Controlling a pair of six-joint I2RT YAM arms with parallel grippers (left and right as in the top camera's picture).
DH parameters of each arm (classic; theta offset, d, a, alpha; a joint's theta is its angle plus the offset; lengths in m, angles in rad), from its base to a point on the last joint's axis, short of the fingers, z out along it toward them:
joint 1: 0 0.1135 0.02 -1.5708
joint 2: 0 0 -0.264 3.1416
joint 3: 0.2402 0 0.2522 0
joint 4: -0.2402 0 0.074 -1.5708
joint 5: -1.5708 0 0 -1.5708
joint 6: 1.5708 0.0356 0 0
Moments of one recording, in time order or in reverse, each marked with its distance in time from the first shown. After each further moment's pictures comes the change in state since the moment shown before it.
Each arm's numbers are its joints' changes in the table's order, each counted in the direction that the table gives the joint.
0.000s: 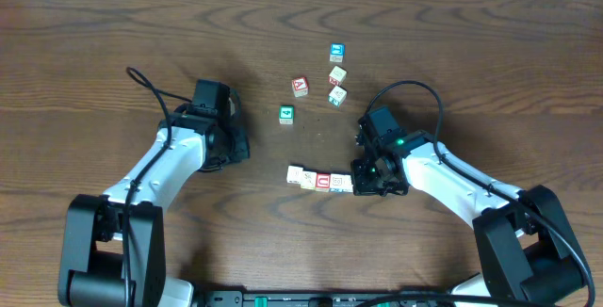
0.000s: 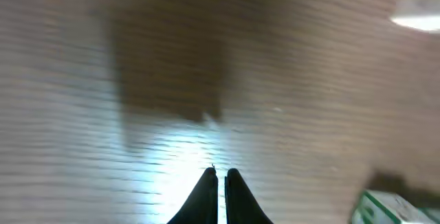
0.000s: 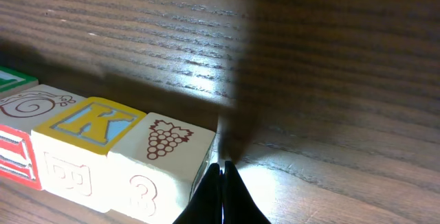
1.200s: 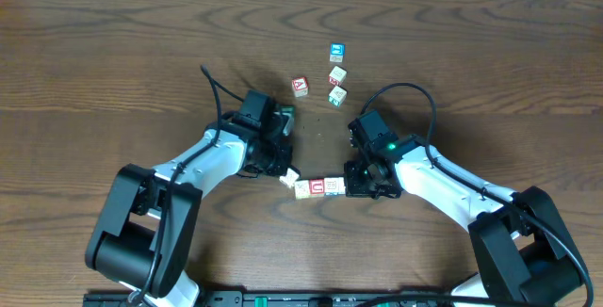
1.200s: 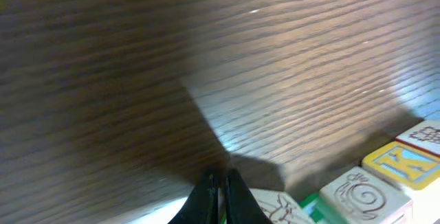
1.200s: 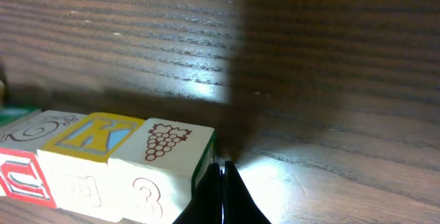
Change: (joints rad) left arm -0.218 0.131 -0.010 0.152 -0.201 0.150; right arm 0.056 0.000 0.000 0.022 -0.010 0.111
